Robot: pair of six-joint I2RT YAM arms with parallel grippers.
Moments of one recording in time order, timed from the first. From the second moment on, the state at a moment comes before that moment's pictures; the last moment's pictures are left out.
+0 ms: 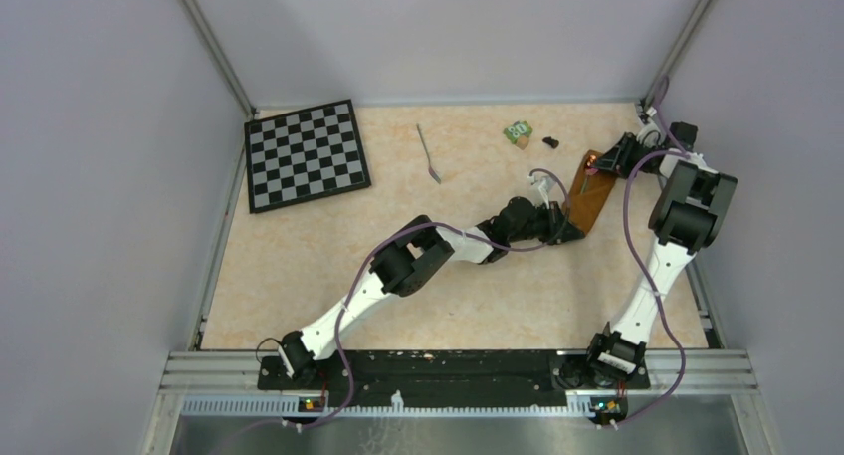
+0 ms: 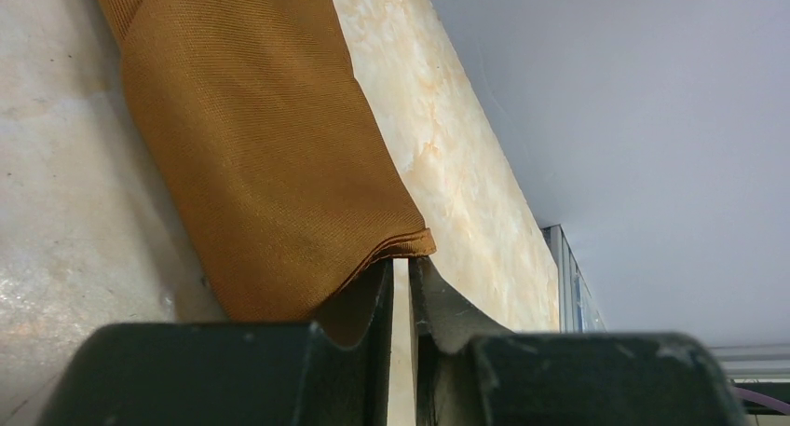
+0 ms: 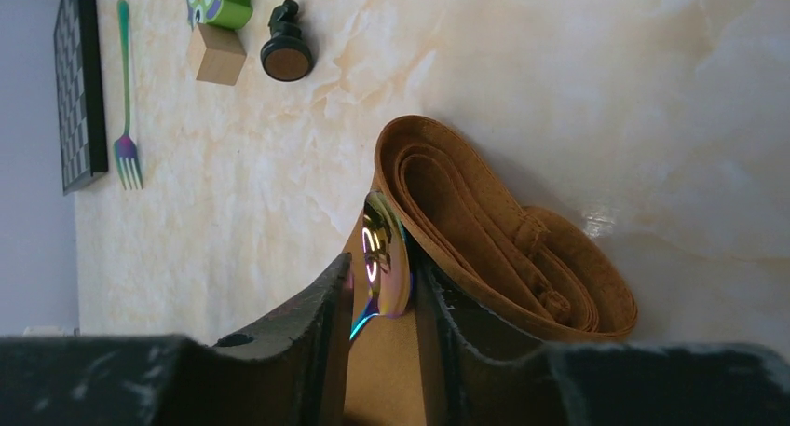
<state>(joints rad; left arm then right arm) -0.98 2.69 1.87 0.73 0.33 -0.97 -0.43 2.34 1.70 -0.32 -0.94 0.05</state>
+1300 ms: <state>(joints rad) -0.94 0.83 0.63 0.00 -0.07 -0.73 0.38 1.93 1.36 -0.20 -0.28 0.25</state>
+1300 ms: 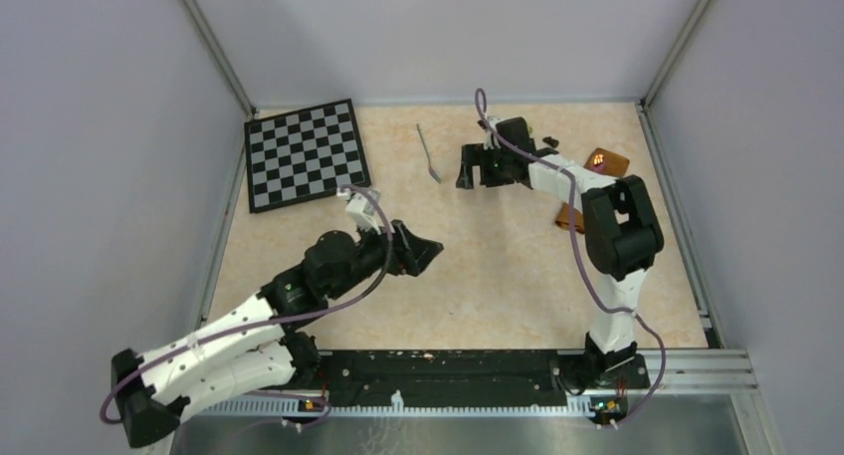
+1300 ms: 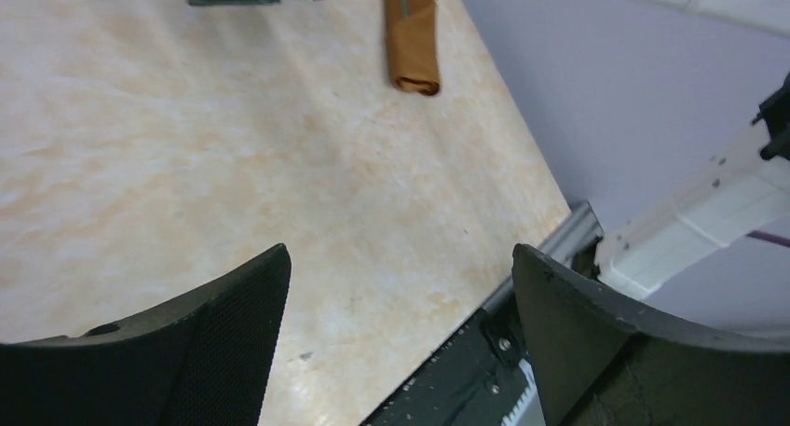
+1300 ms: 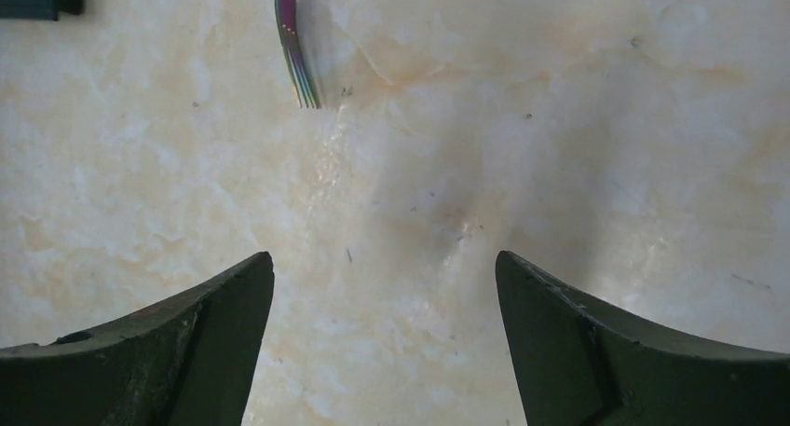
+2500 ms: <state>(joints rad) -0.93 0.58 0.72 -0.43 -0.53 -0.72 0.58 1.77 1.23 -0.22 -0.22 -0.63</state>
